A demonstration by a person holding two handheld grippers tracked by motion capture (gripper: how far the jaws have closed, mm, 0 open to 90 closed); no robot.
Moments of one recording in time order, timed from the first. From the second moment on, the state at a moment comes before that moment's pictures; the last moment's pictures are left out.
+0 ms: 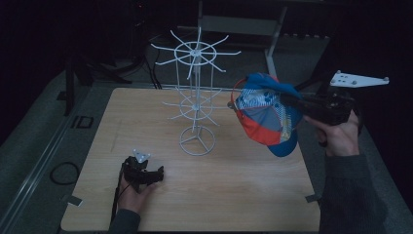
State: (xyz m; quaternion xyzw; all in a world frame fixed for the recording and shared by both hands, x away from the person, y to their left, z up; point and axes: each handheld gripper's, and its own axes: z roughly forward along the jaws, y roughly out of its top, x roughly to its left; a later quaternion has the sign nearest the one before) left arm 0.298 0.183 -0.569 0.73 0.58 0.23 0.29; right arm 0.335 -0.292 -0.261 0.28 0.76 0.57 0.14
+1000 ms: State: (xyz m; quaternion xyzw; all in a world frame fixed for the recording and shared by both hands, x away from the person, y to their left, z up) left arm 0.298 0.182 -0.569 0.72 0.58 0.23 0.30; right arm 0.334 -0.281 -0.227 0.26 0.73 0.62 0.12
